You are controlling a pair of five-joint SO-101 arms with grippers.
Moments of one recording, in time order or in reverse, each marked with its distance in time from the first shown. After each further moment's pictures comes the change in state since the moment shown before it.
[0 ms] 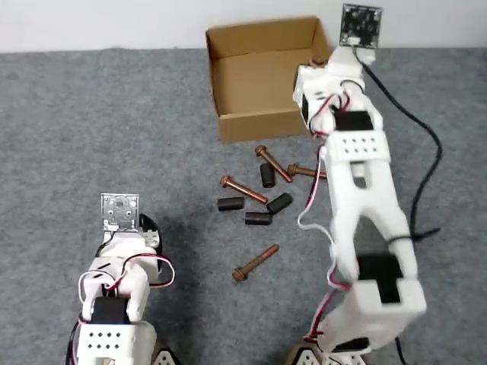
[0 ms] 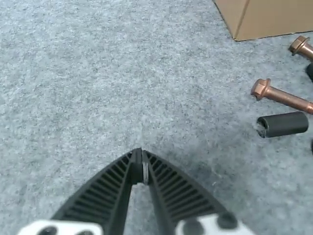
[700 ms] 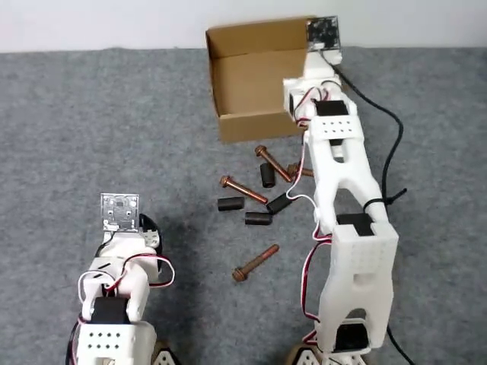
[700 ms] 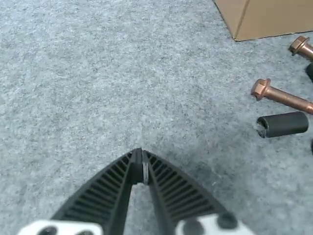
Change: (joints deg) left arm 0.0 0.0 0.0 0.0 0.0; right arm -1.6 25.7 -20.1 4.8 10.8
